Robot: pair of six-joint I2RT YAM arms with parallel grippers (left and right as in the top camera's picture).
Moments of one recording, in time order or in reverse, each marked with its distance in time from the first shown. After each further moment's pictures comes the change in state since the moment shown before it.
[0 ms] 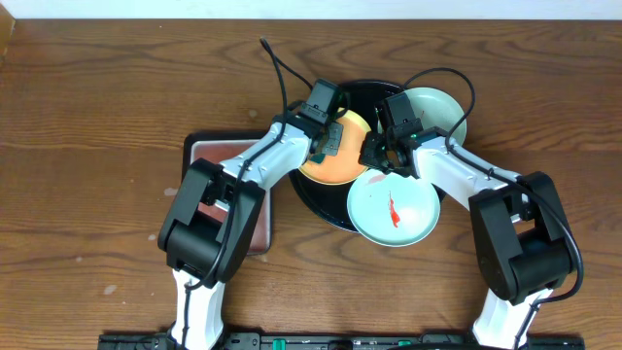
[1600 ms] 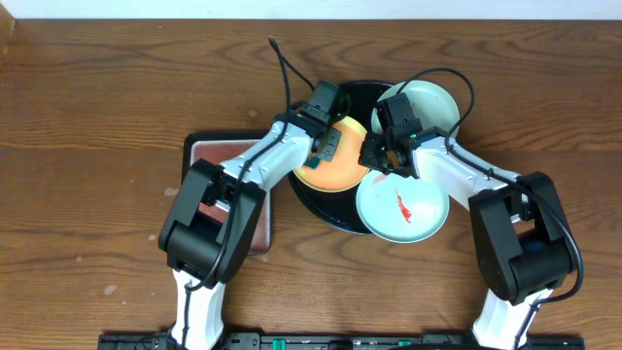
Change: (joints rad) left arm -0.001 0.002 0.014 -0.098 -0.011 0.098; right arm 0.002 0.000 0.001 -0.007 -0.004 -0.001
